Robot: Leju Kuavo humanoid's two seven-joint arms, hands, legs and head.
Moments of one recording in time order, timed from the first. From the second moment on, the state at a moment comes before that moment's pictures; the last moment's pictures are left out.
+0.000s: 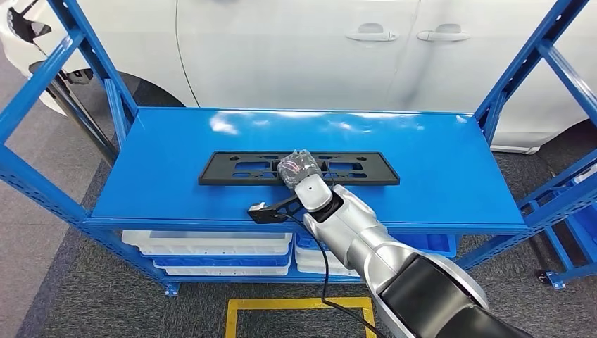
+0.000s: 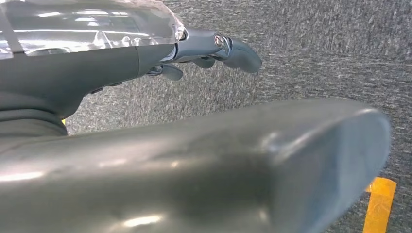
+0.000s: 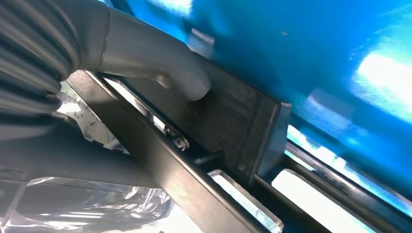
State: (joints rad) left arm -0.09 -0.09 1.12 -0.19 -0.94 0.03 -0.25; right arm -0.96 0.25 0.63 -0.28 1.50 0.00 0.14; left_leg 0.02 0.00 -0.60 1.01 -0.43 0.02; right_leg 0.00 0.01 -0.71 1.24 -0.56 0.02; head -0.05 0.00
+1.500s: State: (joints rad) left arm -0.09 -0.08 1.17 -0.19 -0.92 -0.01 -0.33; right arm -0.23 0.07 0.31 -1.86 -0.21 0.60 -0.69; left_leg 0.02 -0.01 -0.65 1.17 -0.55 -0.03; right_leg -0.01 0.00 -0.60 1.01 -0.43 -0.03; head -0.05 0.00
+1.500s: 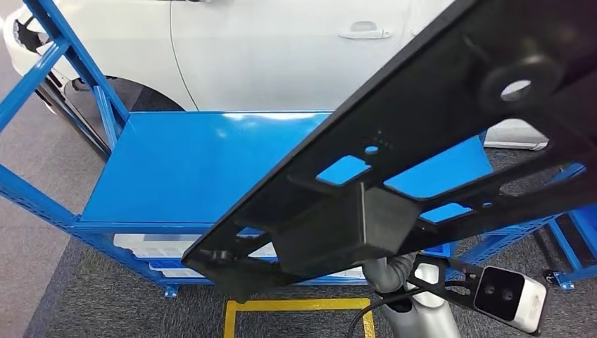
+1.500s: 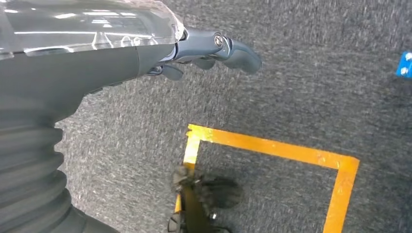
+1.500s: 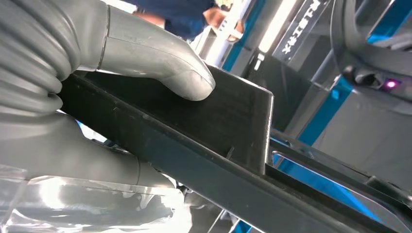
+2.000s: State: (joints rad) left arm -0.09 -0.07 1.16 -0.19 -0.99 -0.01 -0.31; right arm -0.11 0.07 0.26 -1.94 -0.20 0.66 -0.70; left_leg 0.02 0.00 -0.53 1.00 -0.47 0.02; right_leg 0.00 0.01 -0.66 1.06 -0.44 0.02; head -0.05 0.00
